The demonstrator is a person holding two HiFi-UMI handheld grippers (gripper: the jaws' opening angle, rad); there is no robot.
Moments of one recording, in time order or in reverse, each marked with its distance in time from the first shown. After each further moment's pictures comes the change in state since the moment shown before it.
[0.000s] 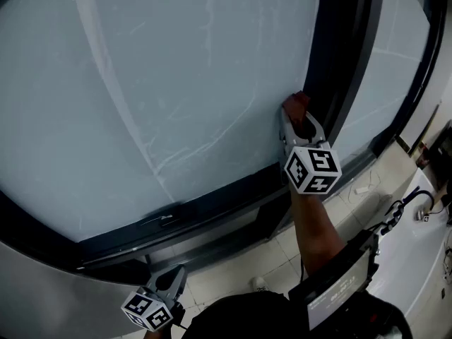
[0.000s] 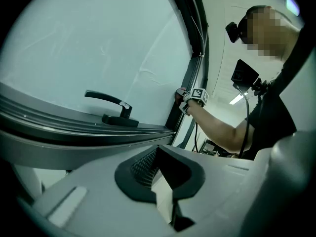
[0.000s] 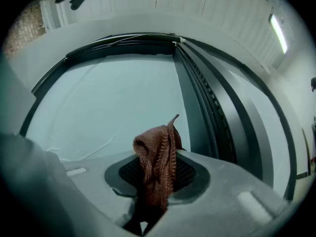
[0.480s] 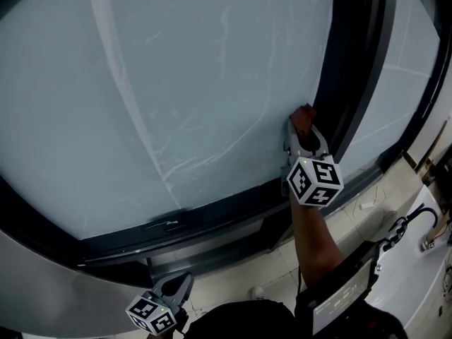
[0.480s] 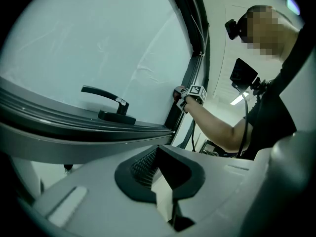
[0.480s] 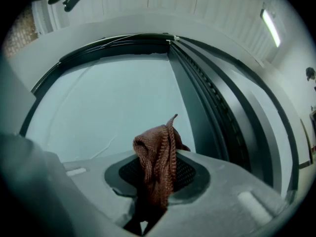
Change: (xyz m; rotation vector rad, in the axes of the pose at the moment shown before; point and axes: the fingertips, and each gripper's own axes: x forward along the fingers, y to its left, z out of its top) left arm 0.006 -0.012 -0.007 -0.017 0.000 0.003; right arm 0.007 0.003 0.000 0.075 -0.001 -0.011
